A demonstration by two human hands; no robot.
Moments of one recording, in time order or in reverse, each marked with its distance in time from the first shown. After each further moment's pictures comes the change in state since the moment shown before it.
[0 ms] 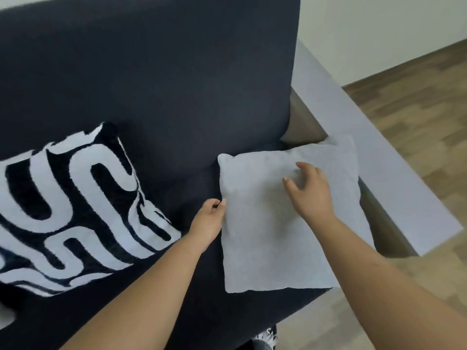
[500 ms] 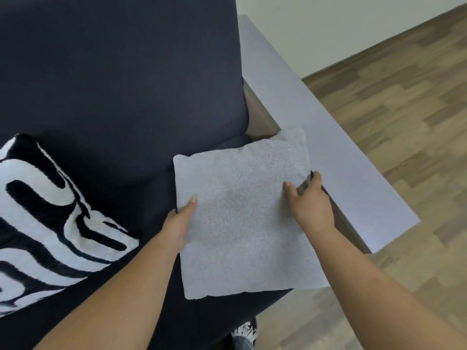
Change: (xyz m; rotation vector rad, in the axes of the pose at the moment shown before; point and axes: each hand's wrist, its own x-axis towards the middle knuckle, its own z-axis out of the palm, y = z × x) left_hand 0.044 0.014 0.081 -0.462 0.057 -0.423; right_hand 0.030 0.105 -0.070 -0.016 -0.022 0.320
